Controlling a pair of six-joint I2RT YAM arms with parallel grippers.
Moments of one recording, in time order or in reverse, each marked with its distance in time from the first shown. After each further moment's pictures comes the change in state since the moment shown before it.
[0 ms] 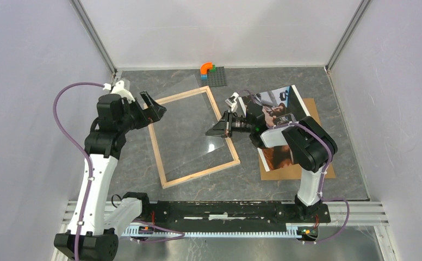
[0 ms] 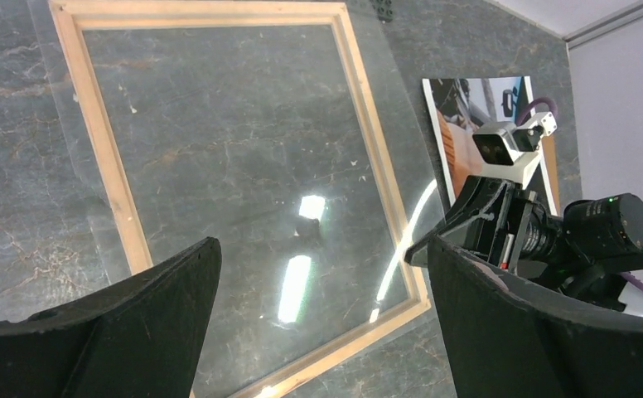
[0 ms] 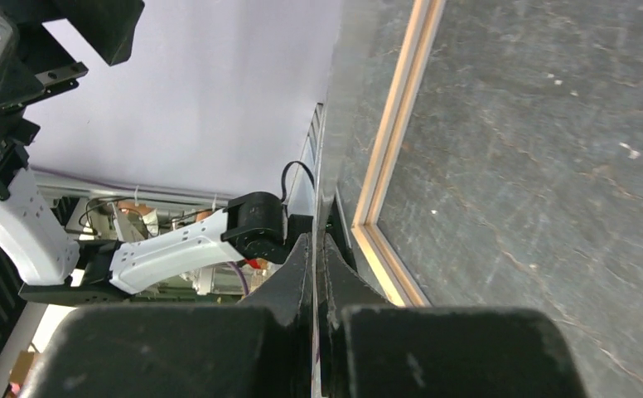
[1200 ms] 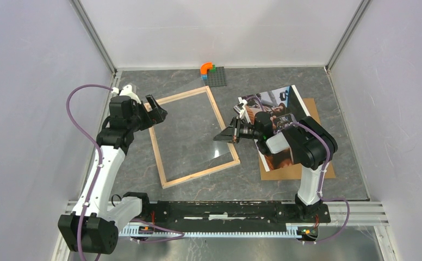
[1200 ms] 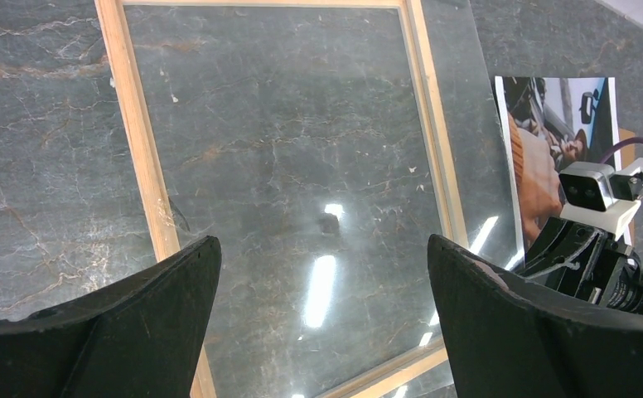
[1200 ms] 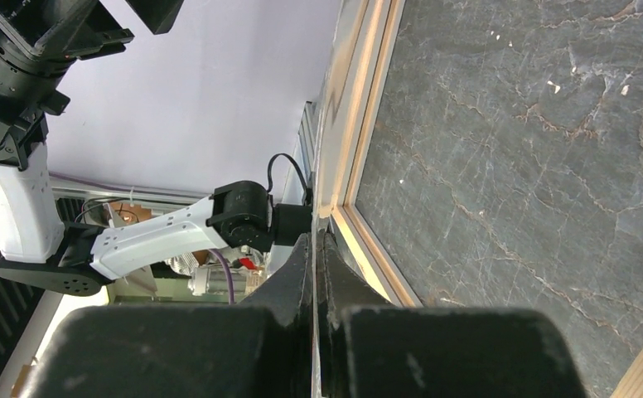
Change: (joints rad) left arm 0.000 0.082 -0.152 0.150 -0.080 0.024; right arm -0.058 0.034 -0.155 0.178 -0.019 0.017
